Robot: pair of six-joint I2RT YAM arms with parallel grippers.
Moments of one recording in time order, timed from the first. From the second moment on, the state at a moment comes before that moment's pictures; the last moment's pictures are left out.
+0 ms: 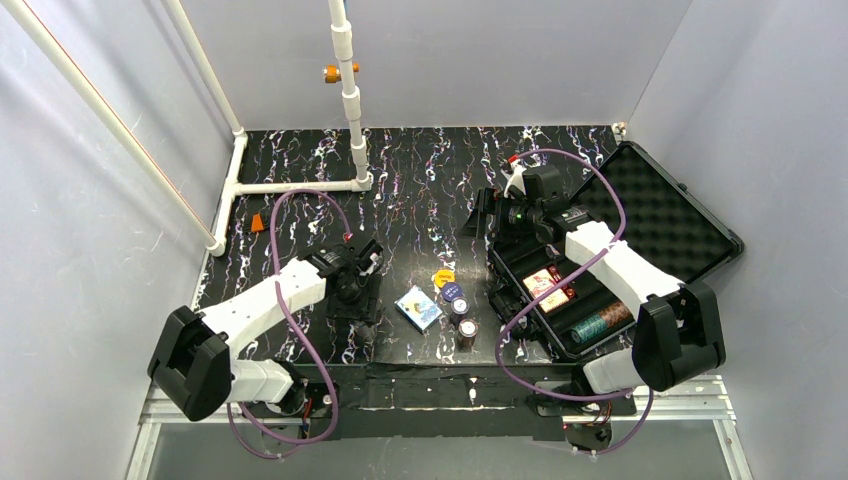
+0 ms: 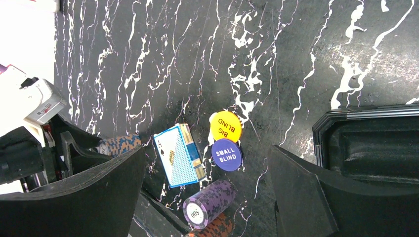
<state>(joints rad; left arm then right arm) -0.67 1.27 0.86 -0.97 -0.04 -0.51 0.42 1.40 1.01 -0.32 -0.44 0.46</state>
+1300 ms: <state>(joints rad) -0.73 1.43 1.00 -0.93 -0.10 -0.30 0.42 1.34 0.95 -0.13 -0.37 0.34</state>
